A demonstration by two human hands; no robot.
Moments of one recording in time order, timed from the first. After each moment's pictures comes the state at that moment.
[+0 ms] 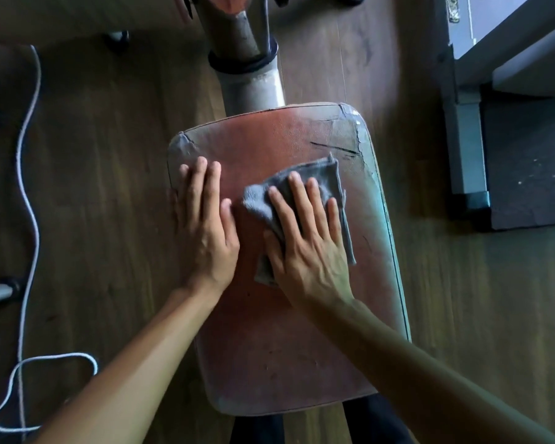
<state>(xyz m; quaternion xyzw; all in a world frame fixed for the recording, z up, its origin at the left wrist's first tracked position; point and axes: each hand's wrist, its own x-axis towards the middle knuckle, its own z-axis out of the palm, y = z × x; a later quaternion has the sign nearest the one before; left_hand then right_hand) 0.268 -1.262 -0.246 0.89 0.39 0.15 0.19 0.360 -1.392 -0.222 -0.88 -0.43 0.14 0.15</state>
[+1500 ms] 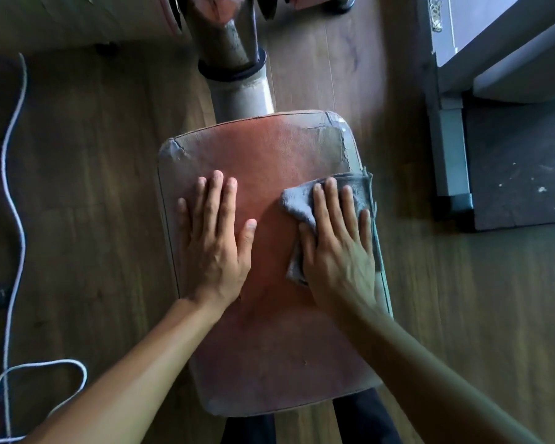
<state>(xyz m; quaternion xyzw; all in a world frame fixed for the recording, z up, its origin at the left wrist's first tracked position) 0.271 -1.287 -0.242 0.92 0.35 0.09 0.15 0.384 -1.425 -0.219 -0.92 -0.33 0.17 0.11</state>
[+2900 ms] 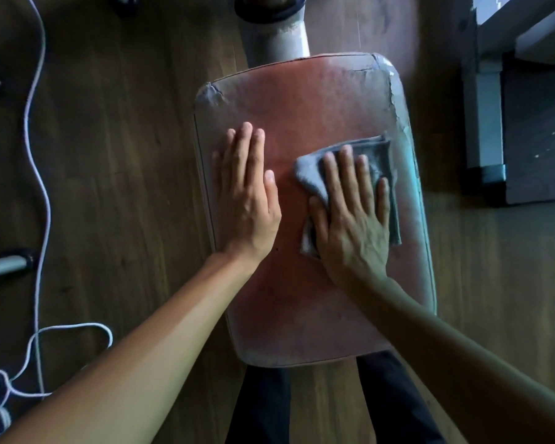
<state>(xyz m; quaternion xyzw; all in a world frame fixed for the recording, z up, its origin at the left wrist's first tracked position) 0.262 -1.286 -0.244 0.89 0.37 0.16 0.22 0.340 -1.422 -0.232 -0.92 -0.37 0.09 0.09</state>
